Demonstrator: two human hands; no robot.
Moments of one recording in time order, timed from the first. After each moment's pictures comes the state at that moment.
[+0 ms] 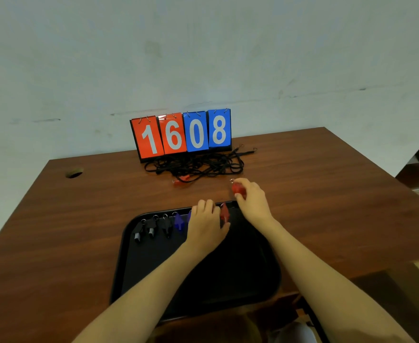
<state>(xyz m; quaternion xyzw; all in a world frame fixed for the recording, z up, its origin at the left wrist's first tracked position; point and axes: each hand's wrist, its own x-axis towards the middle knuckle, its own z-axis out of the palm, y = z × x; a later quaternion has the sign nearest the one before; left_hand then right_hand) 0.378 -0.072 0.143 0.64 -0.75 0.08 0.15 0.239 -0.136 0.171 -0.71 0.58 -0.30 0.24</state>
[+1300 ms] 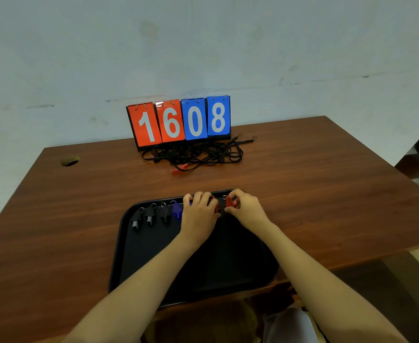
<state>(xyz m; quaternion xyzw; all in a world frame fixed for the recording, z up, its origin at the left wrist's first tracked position) 0.390 -0.077 0.120 0.65 -0.74 0.15 0.12 0.242 -0.115 0.144 -0.73 0.60 -0.17 0.29</state>
